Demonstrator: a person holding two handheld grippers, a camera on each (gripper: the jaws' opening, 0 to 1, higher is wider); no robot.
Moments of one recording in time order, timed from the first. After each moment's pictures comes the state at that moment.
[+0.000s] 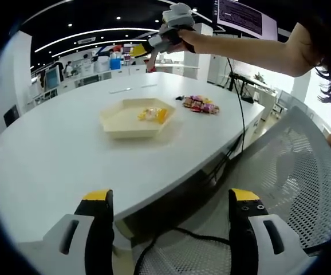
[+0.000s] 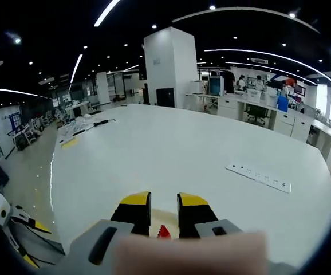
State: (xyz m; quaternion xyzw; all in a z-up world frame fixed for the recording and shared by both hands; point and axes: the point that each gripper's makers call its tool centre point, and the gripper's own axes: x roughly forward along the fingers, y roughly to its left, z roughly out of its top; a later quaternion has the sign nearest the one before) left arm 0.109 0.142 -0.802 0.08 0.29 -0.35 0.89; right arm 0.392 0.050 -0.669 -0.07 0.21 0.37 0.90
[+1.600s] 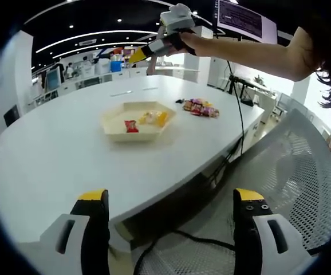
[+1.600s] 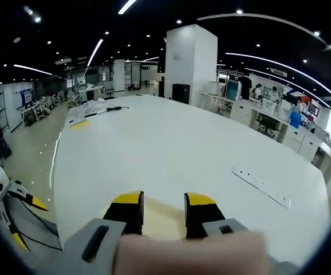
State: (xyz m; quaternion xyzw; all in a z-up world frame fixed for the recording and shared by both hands) left arm 0.111 0.140 -0.798 0.07 0.28 -0.35 0.89; right arm 0.375 0.041 -0.675 -0.14 0.20 0.41 0.88
